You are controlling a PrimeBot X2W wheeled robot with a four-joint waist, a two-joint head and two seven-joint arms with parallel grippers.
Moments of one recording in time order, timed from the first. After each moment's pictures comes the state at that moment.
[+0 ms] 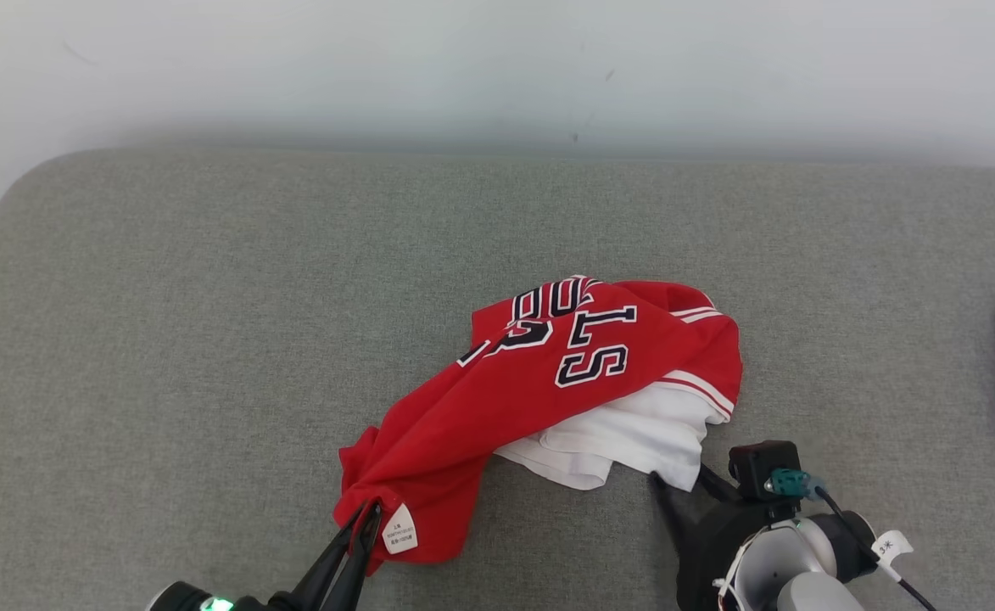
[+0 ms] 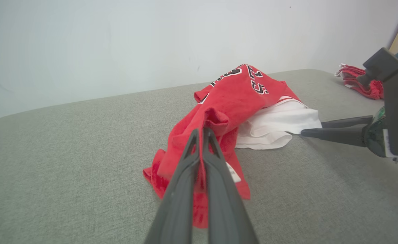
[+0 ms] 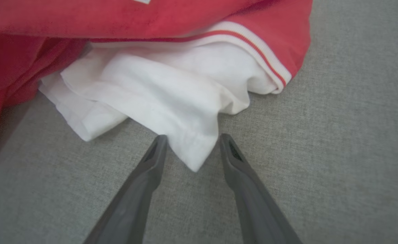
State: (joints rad) left arm 0.00 0.28 -0.38 0.04 -0.22 -0.12 -0.26; right arm -0.24 -0.05 0.16 0.47 0.15 0.13 0.19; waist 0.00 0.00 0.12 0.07
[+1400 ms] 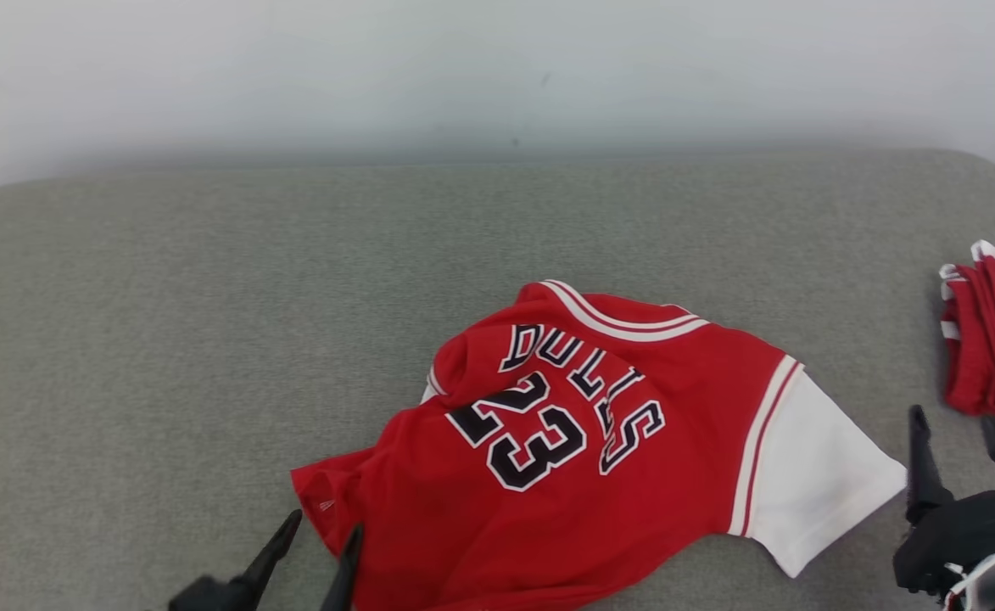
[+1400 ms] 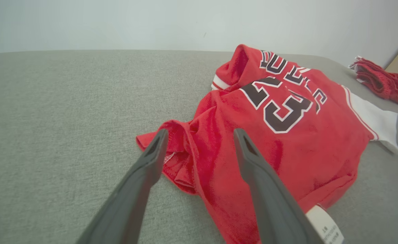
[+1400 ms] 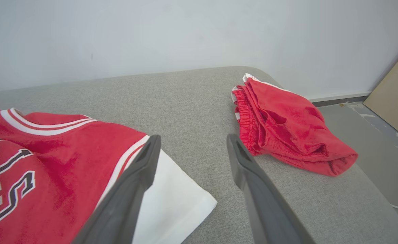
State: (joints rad) left arm 0.02 0.29 -0.32 0.10 -0.38 -0.10 -0.16; right arm -0.05 -0.05 -0.32 -0.03 0.05 0.13 0.24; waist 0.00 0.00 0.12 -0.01
